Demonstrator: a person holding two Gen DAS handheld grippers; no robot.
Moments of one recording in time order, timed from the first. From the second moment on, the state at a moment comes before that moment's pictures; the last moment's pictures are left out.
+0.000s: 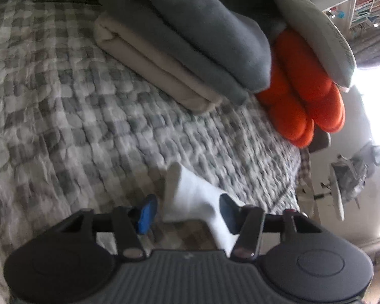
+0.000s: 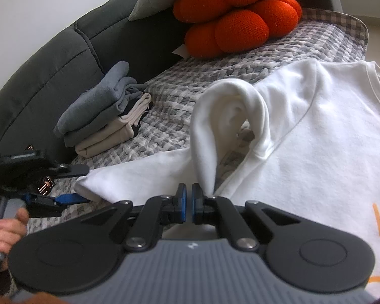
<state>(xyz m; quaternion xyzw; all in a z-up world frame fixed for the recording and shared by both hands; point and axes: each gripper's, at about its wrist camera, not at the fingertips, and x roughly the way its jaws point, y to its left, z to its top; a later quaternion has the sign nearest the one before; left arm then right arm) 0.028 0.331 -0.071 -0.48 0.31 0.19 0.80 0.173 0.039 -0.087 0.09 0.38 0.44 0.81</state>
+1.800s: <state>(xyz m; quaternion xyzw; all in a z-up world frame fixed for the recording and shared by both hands) 0.055 0.297 -0.076 -0.24 0.31 0.16 0.91 0.162 0.042 -0.086 0.07 0.36 0.44 0.82</state>
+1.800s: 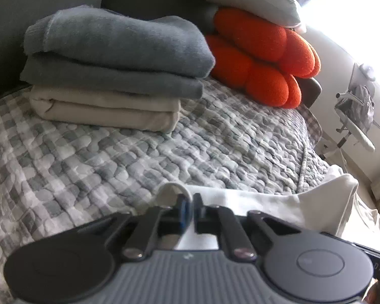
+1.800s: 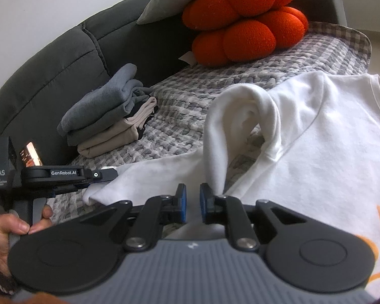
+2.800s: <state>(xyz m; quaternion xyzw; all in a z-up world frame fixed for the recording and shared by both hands) 0.083 0.281 0.018 -0.14 0.18 0.21 0.95 0.164 0.031 -0.074 0.13 0.34 0.45 0.82</state>
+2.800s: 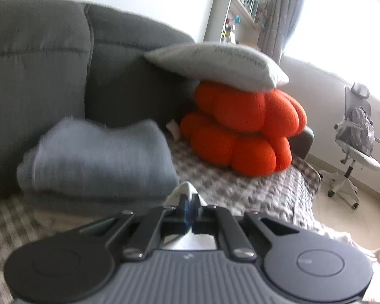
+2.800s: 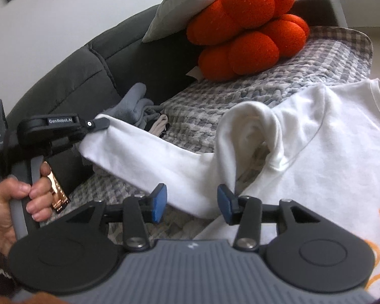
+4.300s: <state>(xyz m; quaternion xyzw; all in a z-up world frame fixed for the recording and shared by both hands) -0.023 0.338 0.000 0.02 0.12 0.09 0.99 0.182 0.001 -0.051 0.23 0.33 0.35 0.85</state>
